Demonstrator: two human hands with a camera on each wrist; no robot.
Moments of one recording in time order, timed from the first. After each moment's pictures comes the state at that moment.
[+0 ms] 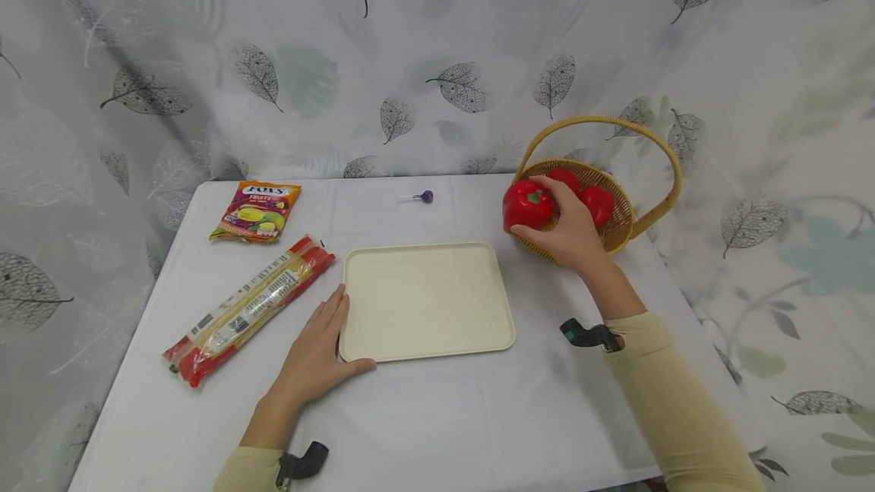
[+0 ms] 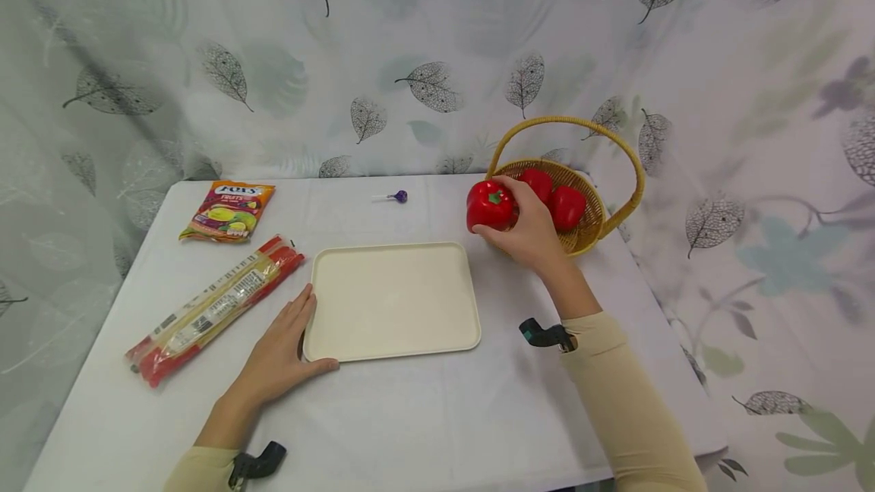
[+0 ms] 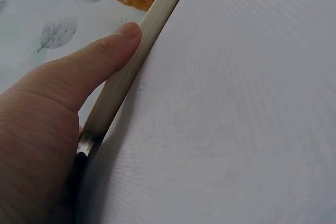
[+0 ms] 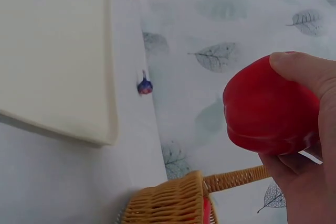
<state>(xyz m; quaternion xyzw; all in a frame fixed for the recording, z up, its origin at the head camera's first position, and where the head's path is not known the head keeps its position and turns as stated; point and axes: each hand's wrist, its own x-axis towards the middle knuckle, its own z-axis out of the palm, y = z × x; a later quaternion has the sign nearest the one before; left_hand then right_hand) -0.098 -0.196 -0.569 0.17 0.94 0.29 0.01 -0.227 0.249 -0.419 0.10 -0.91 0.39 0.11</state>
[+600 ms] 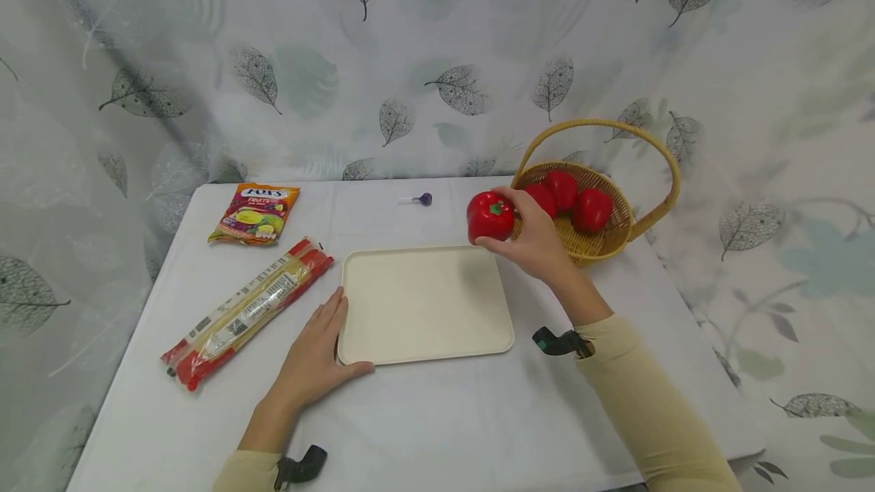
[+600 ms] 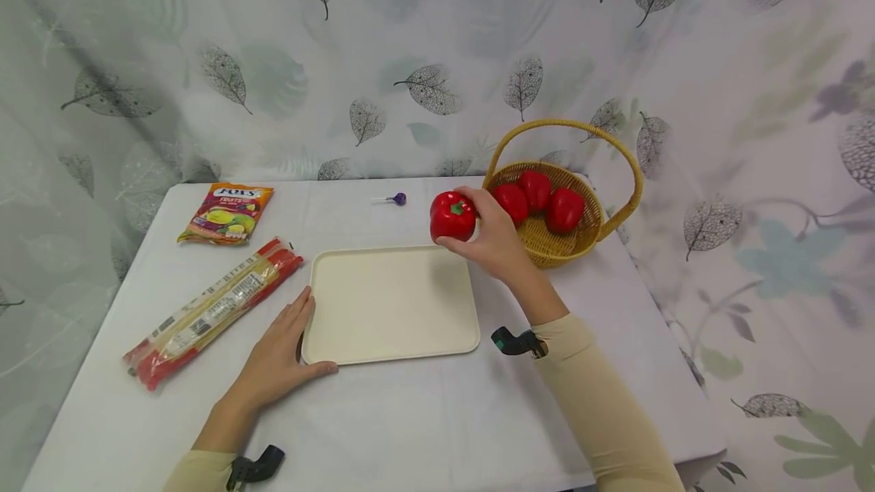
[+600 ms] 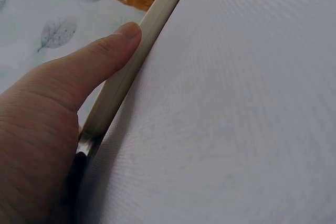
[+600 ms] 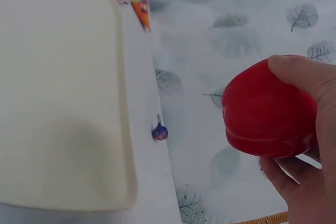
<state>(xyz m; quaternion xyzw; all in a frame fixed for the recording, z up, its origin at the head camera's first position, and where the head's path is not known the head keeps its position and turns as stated) -0.098 -0.195 -0.568 0.17 0.94 0.29 0.00 -0.227 0.203 -0.428 0.17 -0.89 0.41 0.10</state>
